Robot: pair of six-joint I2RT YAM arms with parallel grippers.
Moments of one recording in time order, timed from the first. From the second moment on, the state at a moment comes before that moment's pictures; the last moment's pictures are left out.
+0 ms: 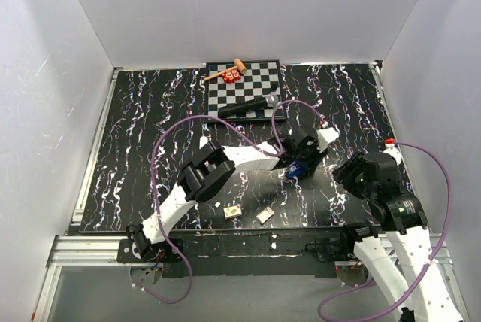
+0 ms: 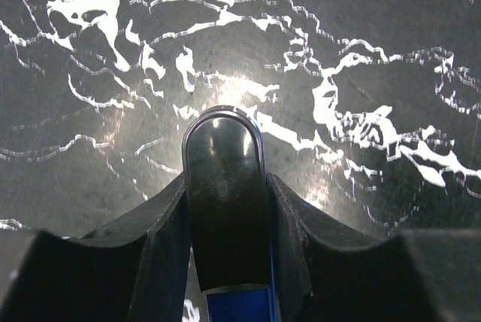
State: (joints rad) left arm -1.05 2.39 1.79 0.00 0.06 0.06; right arm 0.26 0.49 0.72 -0.98 0.16 0.77
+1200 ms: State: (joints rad) left arm -1.02 2.03 1.38 0.07 0.13 0.04; right arm 0.26 0.48 0.75 -0.97 0.11 0.72
